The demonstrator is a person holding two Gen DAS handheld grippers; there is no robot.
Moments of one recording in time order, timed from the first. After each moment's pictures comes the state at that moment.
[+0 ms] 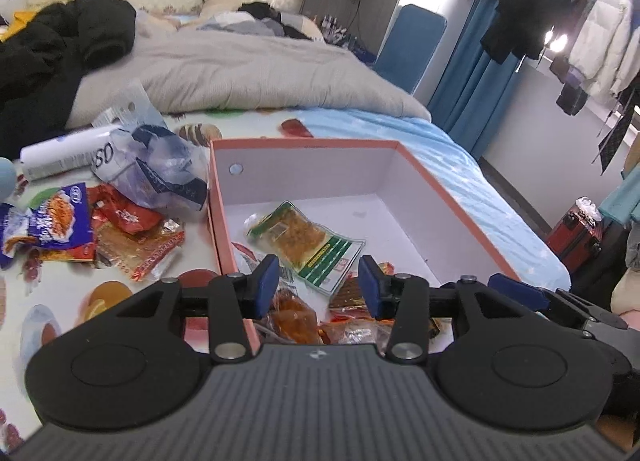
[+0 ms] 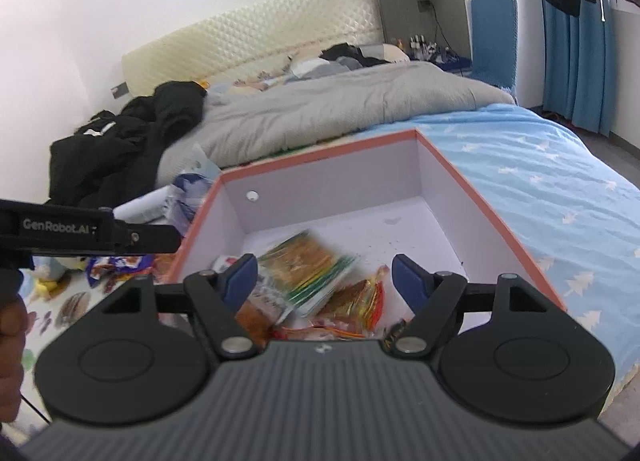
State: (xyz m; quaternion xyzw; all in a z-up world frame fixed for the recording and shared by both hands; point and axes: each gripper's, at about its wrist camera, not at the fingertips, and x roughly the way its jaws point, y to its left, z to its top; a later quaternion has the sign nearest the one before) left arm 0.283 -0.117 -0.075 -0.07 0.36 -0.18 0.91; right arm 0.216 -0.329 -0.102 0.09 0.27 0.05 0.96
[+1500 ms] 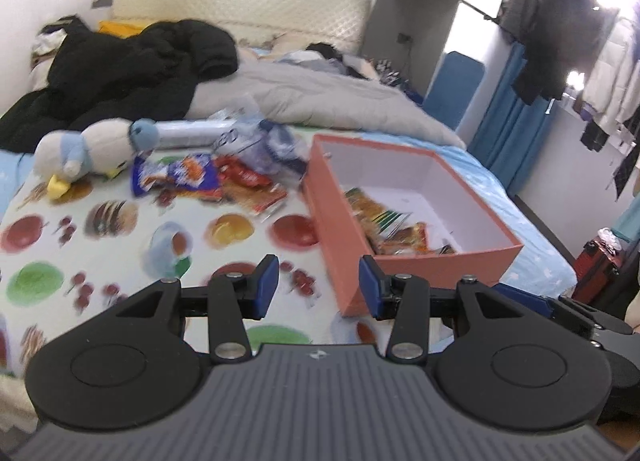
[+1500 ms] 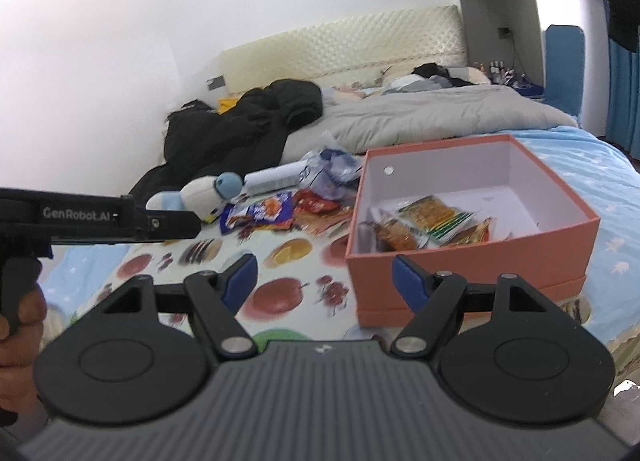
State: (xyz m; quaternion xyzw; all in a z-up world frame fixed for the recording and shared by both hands) left arm 0.051 -0.006 -0.045 -0.10 0.32 -0.09 0.94; right arm 0.059 -0.238 -0.078 0.06 0.24 0.16 0.95
